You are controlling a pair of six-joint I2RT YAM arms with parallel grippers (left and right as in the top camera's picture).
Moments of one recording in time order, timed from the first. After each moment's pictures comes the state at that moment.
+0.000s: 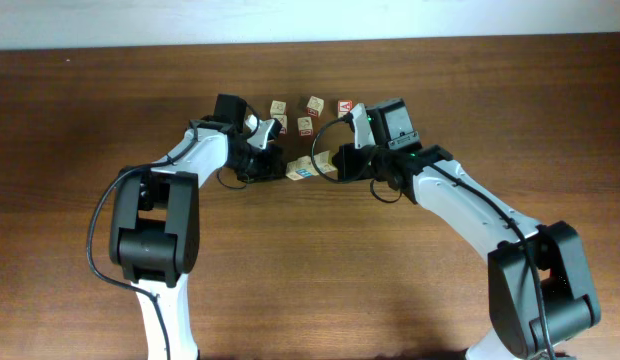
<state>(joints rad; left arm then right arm) -0.18 2.20 1.47 -0.62 0.65 -0.09 0.37 1.78 1.17 -0.30 -0.37 0.32</state>
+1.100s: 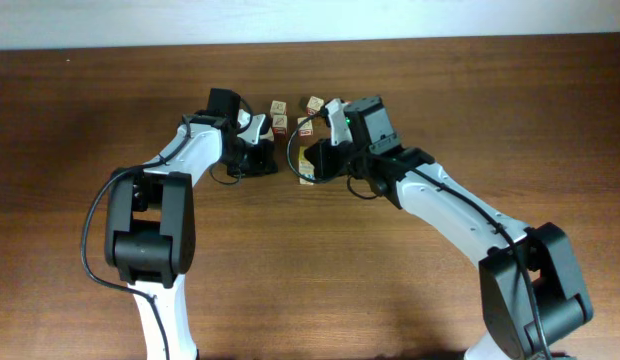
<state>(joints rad) -0.15 2.19 1.50 -0.66 0.52 -0.10 0.46 1.79 1.20 -0.18 -0.40 0.36</state>
